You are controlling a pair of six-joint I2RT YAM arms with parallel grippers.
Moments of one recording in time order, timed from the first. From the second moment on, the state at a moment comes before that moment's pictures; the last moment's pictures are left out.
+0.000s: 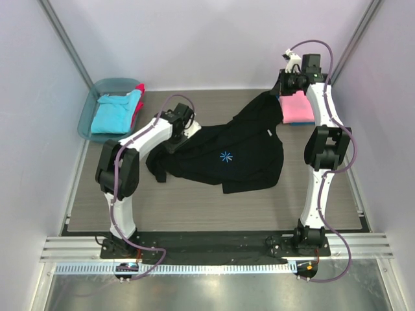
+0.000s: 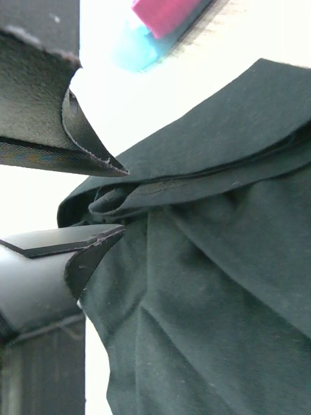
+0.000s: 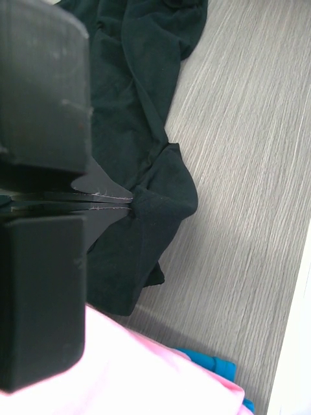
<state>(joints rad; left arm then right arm) -0.46 1.95 1.54 -0.86 -0.26 0.44 -0.06 2.31 2.28 -0.71 -0.57 -0.07</state>
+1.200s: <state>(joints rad) -0.42 1.90 1.36 -0.80 -0.28 0.44 -0.02 2.30 2.24 -0.71 -0.55 -0.08</state>
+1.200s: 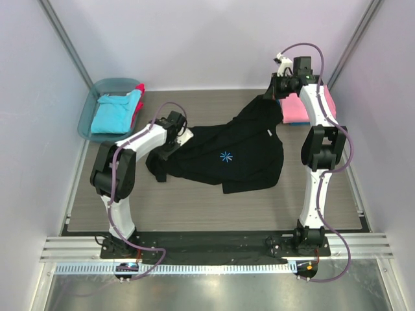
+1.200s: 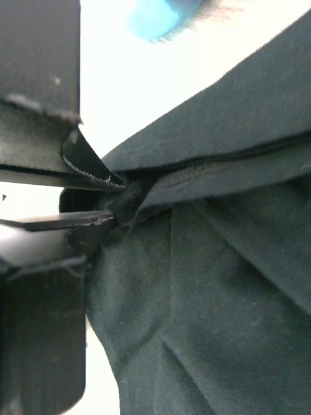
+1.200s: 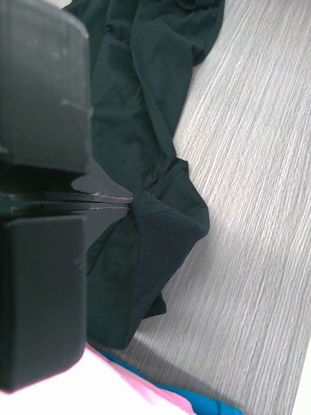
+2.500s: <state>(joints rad) -0.34 1.37 1.74 -0.89 -0.17 0.46 -0.07 1.81 2.34 -0.71 -0.31 -0.14</state>
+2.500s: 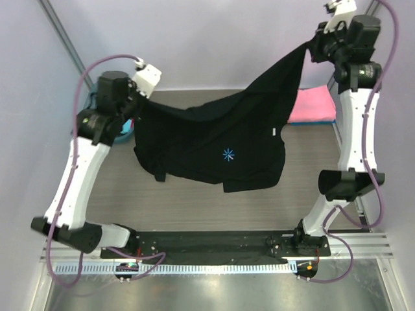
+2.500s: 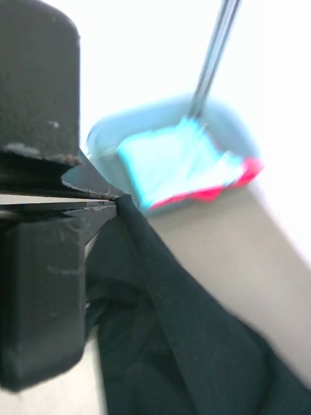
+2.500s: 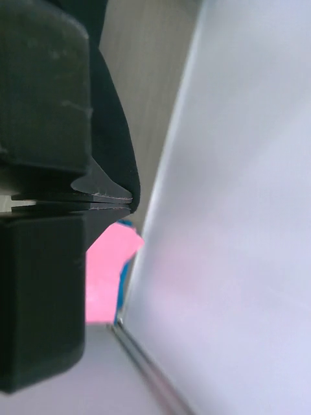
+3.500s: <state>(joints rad) -0.30 0.85 1.98 -0.75 -0.27 0.64 -0.08 1.07 2.47 -0.61 -0.01 -0.33</state>
